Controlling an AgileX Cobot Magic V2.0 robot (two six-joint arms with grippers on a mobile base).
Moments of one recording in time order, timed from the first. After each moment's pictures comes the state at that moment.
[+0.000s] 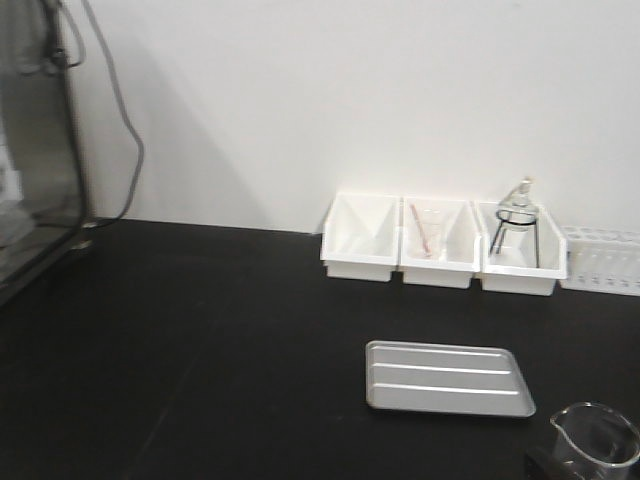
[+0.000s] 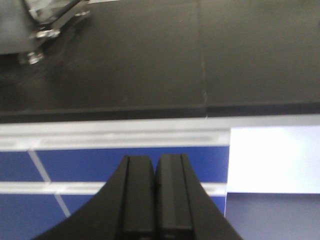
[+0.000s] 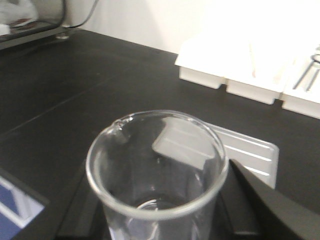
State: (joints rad) left arm -0.04 -0.02 0.03 0.06 0.37 0.02; right arm 0.44 0.73 -0.42 -1.56 0.08 1.55
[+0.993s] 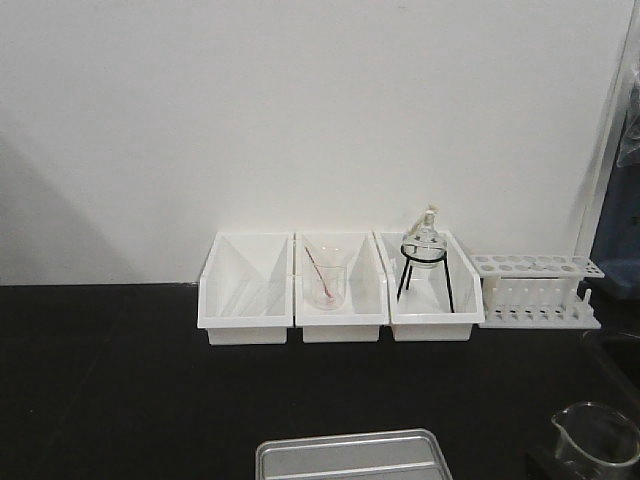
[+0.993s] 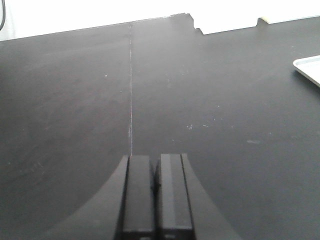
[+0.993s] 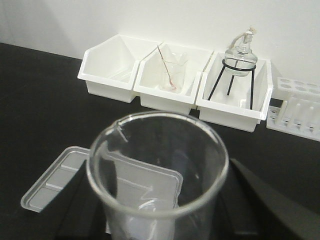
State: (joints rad) left arm -0.04 -0.02 0.03 0.06 0.37 0.02; right arm 0.44 0.73 -0.42 -1.55 0.08 1.55
